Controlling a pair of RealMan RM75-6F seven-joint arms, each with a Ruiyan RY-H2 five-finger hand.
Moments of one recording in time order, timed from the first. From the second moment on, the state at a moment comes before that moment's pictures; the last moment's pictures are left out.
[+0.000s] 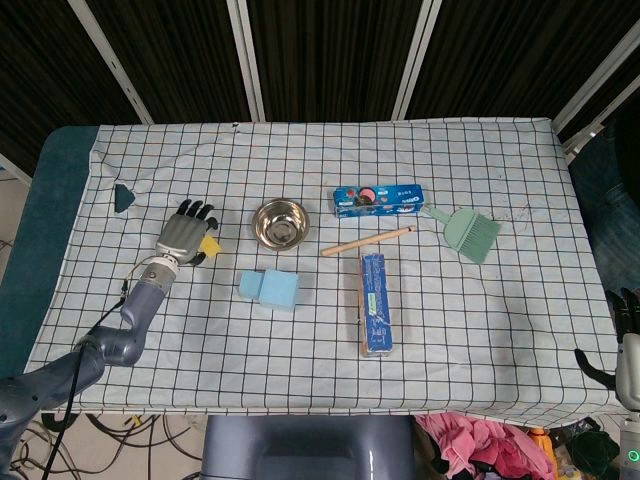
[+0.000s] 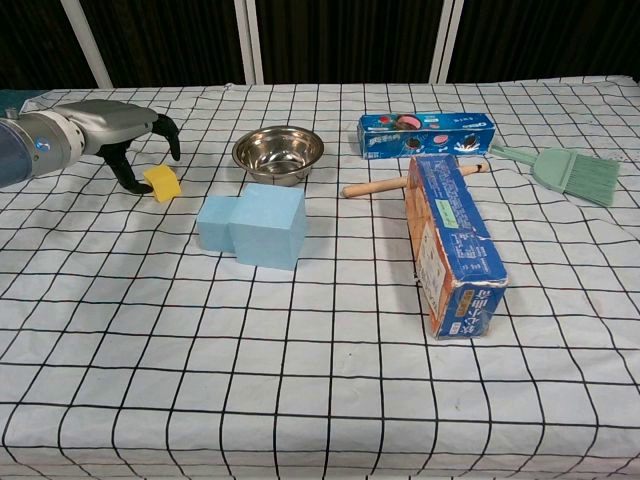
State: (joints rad) left arm -0.90 -1.71 -0.15 -0.82 1.09 0.69 0.20; right arm 0.00 -1.11 0.16 -1.73 -1.26 1.54 -0.17
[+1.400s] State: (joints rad) left arm -0.88 -1.71 -0.20 -0.85 1.01 0.68 0.33; right arm 0.00 -1.11 0.15 -1.73 -1.27 1.54 -0.17
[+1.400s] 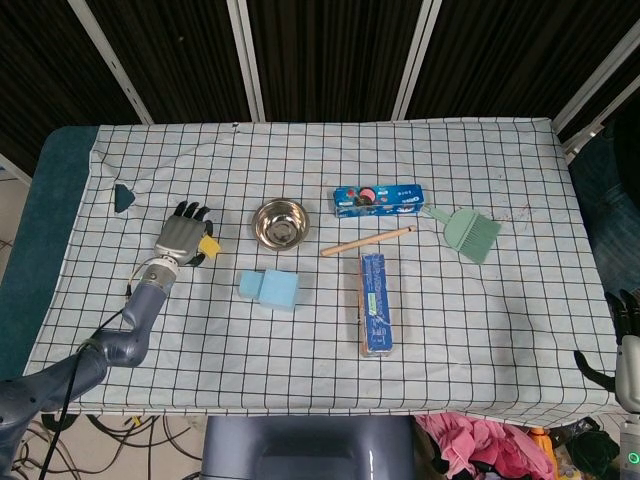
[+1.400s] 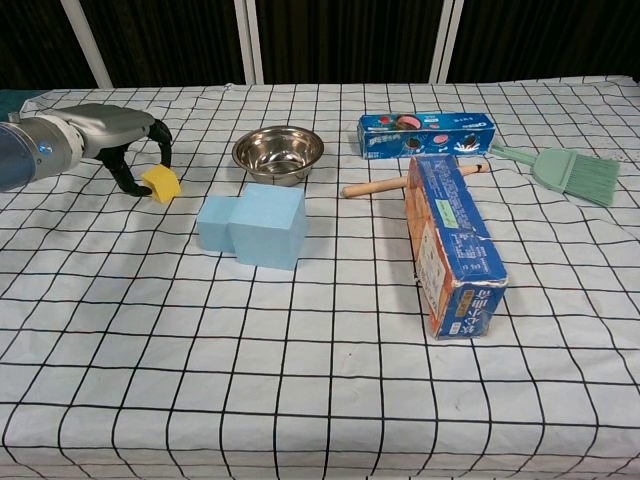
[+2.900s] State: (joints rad) left arm -0.74 -1.49 -0.17 -1.40 0.95 0.92 0.42; right arm -0.01 -1.10 0.16 -1.75 -1.28 1.55 -0.15
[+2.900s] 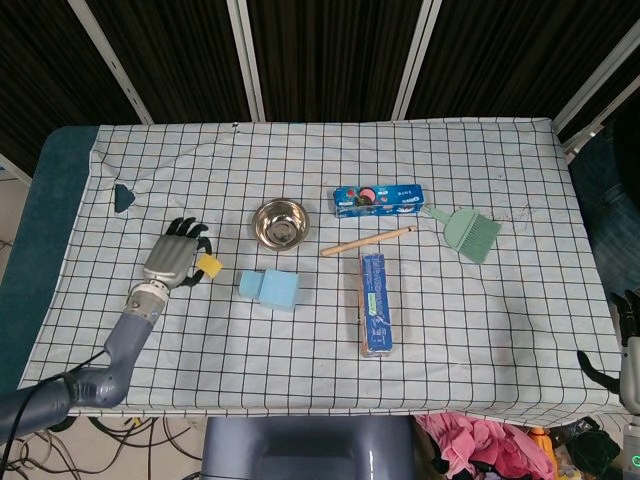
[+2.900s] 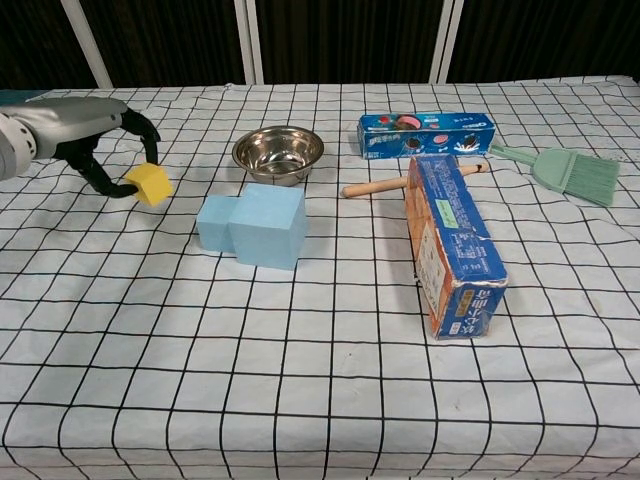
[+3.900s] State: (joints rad) left arm -0.76 -1.68 -0.24 -1.47 0.63 1.14 0.75; right arm -0.02 -1.08 0.16 -1.75 -1.28 1.56 -0.11
